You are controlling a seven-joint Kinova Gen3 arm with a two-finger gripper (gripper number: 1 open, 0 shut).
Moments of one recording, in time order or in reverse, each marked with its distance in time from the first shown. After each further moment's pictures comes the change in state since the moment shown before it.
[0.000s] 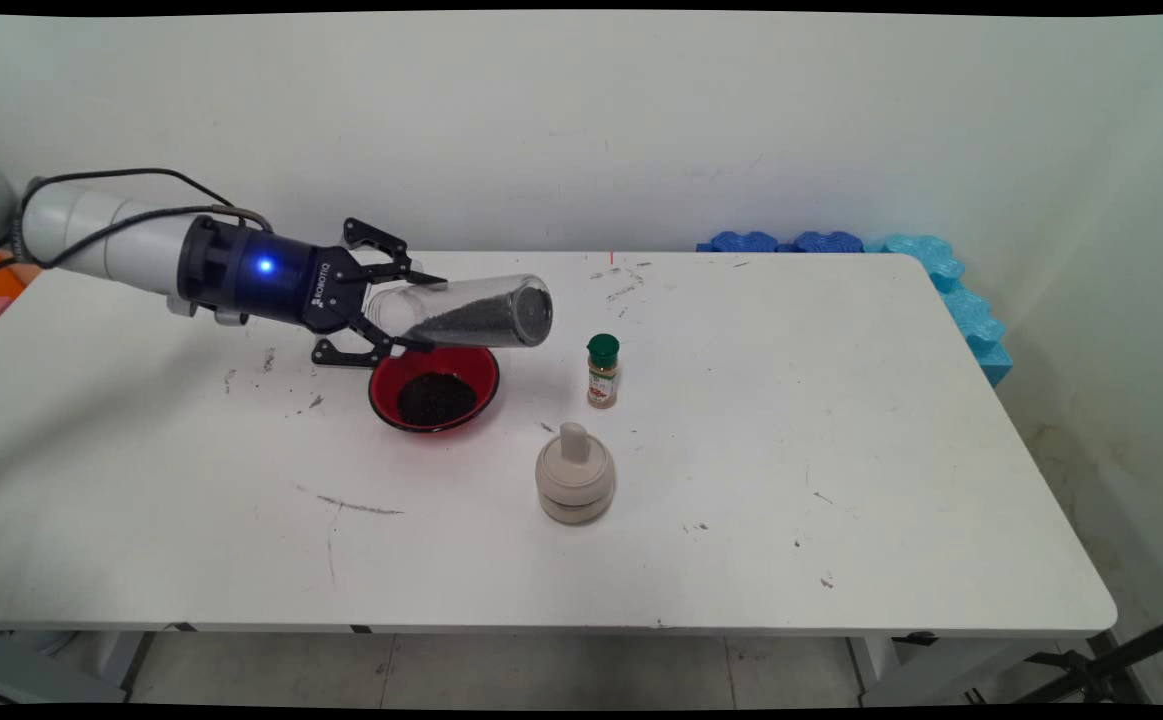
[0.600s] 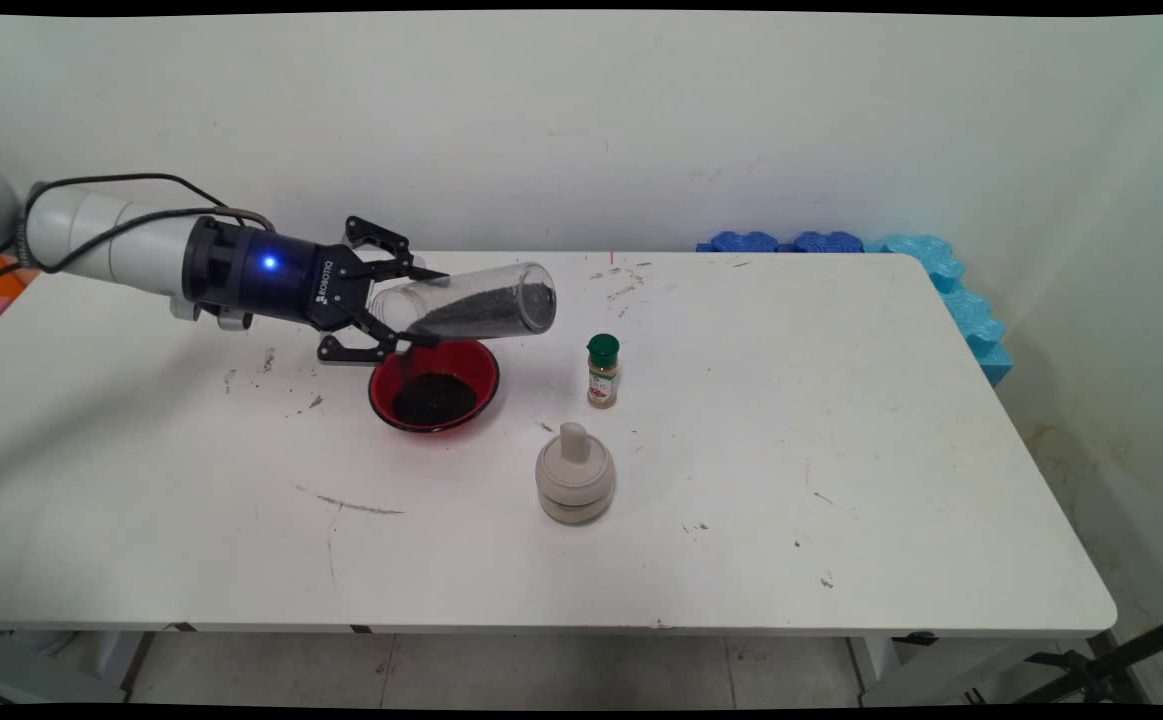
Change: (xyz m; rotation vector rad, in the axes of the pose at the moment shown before) arm 0.001 -0.001 0.003 -0.026 -0.003 -0.051
